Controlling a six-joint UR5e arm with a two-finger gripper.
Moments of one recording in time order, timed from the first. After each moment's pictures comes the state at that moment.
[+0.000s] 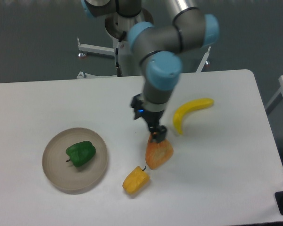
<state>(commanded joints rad) 2.04 -2.00 -1.38 -1.33 1.43 1.14</state>
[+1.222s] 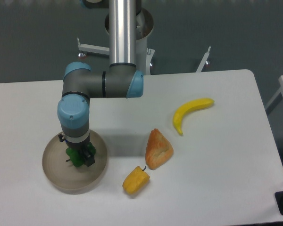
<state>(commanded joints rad) 1.85 -2.18 -1.42 -1.06 1.50 0.94</state>
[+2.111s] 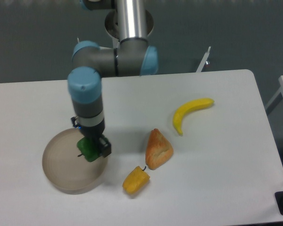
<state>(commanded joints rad) 2.02 -1.97 -1.36 -1.24 1.51 0.95</state>
